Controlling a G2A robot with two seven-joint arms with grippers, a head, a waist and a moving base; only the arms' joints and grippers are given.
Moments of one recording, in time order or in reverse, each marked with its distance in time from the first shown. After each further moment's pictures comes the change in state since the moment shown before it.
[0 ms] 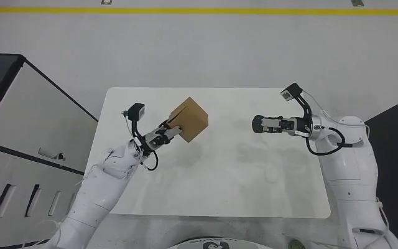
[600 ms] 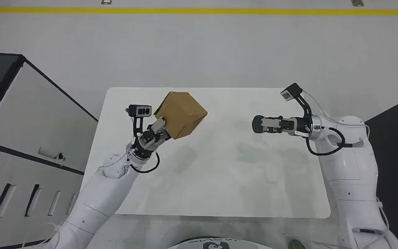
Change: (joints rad) left arm 0.038 0.022 0.027 -0.104 -0.759 0.237 -0.439; right arm 0.000 0.000 0.000 0.000 0.000 0.000 0.000
